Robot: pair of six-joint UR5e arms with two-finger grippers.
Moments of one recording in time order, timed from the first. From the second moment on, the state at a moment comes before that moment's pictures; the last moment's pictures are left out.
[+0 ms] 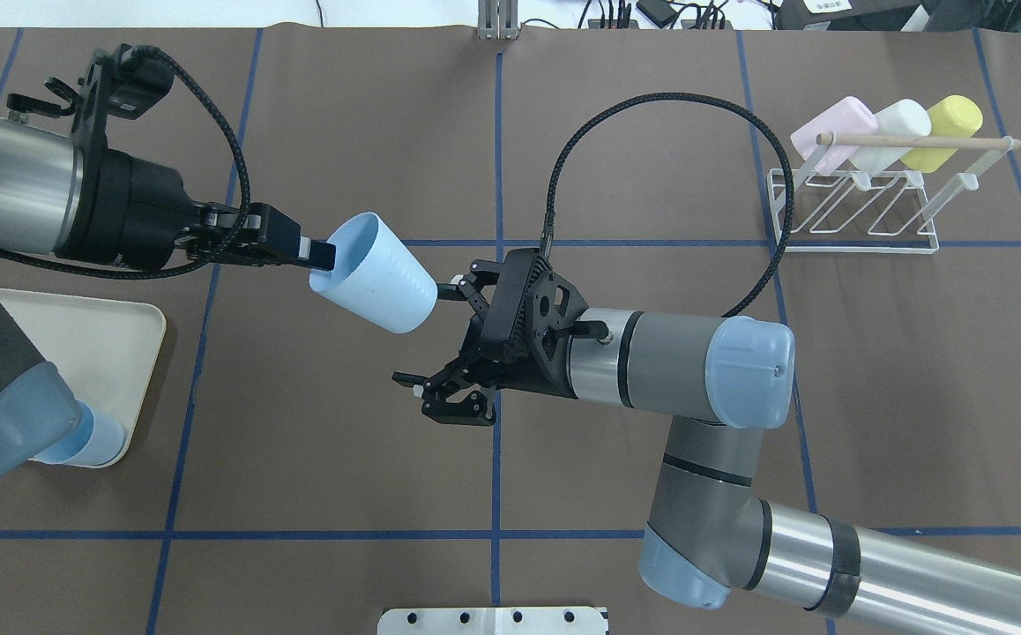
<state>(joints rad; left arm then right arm) -0.81 -1.91 -2.06 -2.32 -2.23 -1.33 0.39 -1.02 1.68 -0.36 1.67 0.25</state>
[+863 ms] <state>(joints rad) -0.77 -1.90 -2.04 -2.32 -2.19 -1.33 0.39 -1.01 1.69 -0.36 1.66 0.25</state>
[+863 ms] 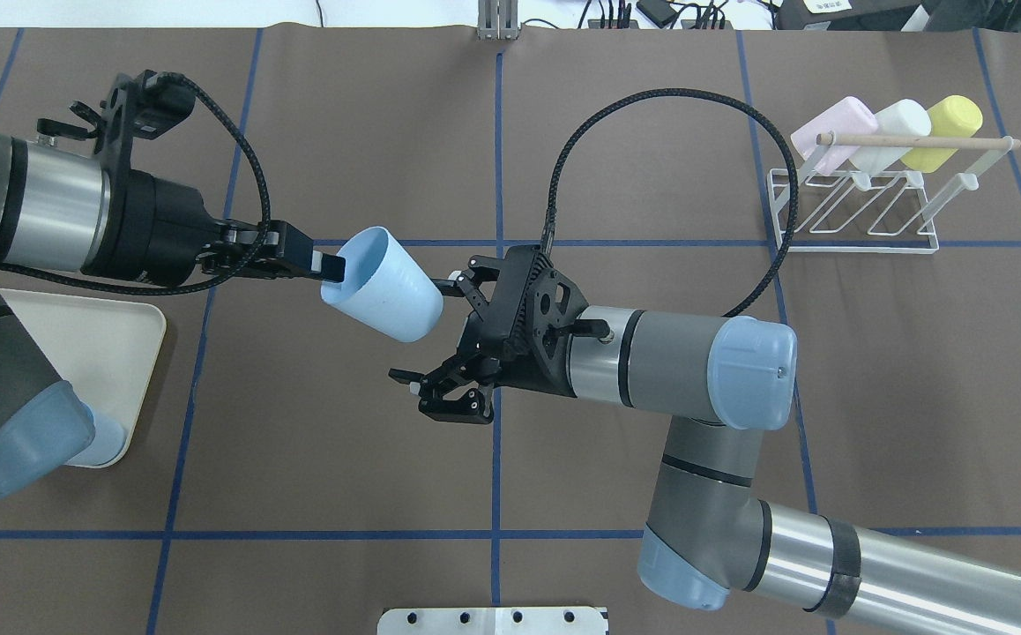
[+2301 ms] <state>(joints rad) -0.71 -1.90 -2.04 -2.32 -2.10 -1.33 0.39 -1.01 1.68 -0.33 1.65 0.25</state>
